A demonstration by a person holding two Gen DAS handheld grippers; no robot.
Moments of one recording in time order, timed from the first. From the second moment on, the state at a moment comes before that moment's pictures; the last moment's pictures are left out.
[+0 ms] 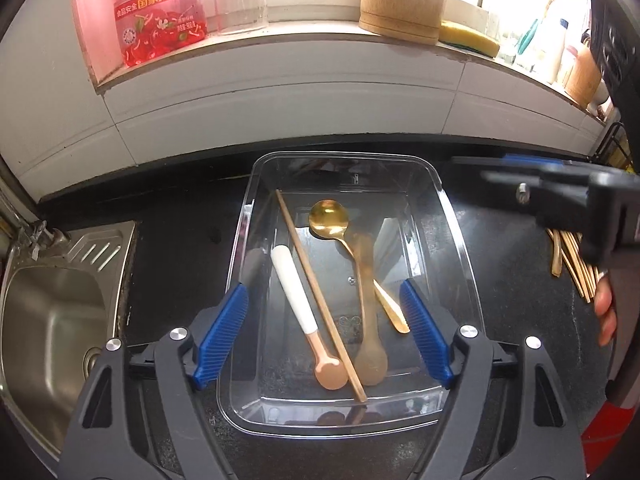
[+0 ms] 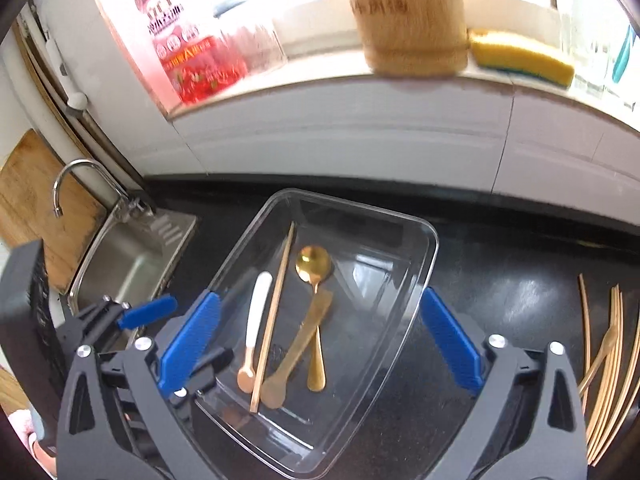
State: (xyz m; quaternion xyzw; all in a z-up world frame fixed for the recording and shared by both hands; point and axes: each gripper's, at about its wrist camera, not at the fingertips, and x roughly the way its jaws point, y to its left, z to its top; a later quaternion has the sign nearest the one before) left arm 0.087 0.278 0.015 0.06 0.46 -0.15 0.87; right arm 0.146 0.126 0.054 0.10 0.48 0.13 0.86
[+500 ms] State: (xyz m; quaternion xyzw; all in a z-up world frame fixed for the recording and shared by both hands) left arm 0.073 0.230 0.038 0.08 0.45 -0.17 0.87; right arm 0.118 0.060 0.070 0.10 0.45 0.07 0.89
